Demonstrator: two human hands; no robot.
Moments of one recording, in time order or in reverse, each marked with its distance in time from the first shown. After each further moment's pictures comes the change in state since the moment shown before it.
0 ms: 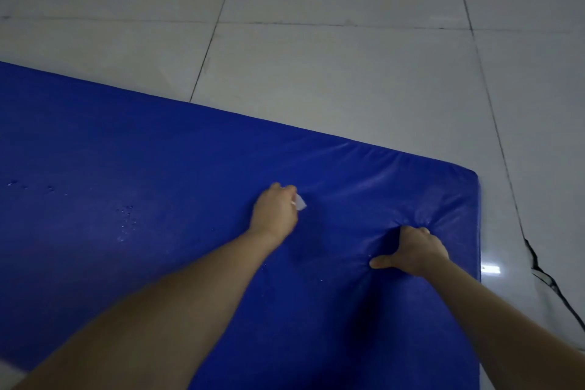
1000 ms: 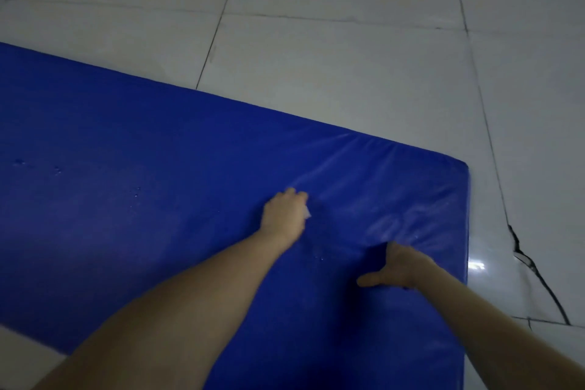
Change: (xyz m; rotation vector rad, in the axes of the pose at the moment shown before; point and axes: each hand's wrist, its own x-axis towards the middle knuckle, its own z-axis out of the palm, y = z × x) left_hand -0.043 0.011 0.005 0.161 -0.105 0.107; right_hand -0.046 -0.005 0.029 -0.143 -0.206 -0.025
